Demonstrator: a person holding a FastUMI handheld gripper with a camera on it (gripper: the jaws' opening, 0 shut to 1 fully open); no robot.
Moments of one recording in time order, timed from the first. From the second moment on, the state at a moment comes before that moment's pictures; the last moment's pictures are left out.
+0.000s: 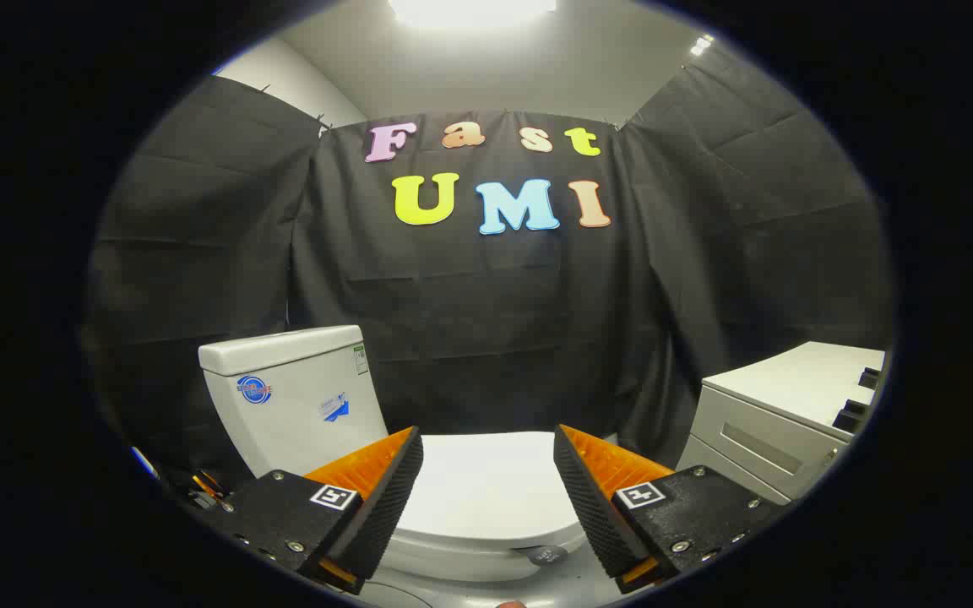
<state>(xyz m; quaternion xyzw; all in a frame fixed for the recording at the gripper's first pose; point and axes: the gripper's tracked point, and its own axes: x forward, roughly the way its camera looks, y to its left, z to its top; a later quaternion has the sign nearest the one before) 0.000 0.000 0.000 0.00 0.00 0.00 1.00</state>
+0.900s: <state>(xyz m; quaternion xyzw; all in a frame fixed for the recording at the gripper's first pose) 0.003 -0.007 0.000 0.00 0.00 0.00 1.00</state>
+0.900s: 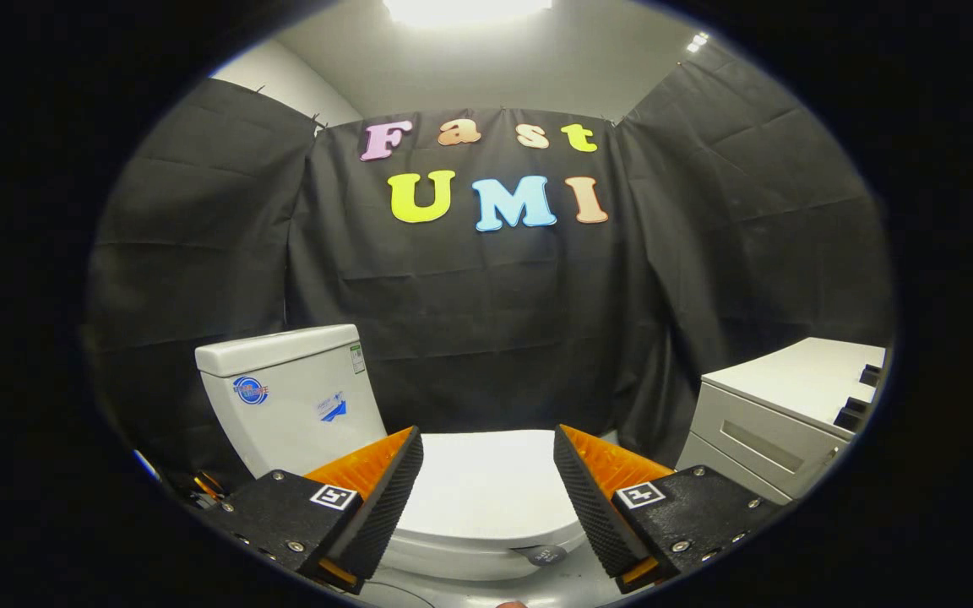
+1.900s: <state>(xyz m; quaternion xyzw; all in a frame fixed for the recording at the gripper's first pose) 0.037 -0.043 -0.044 0.11 0.05 0.03 0.99</state>
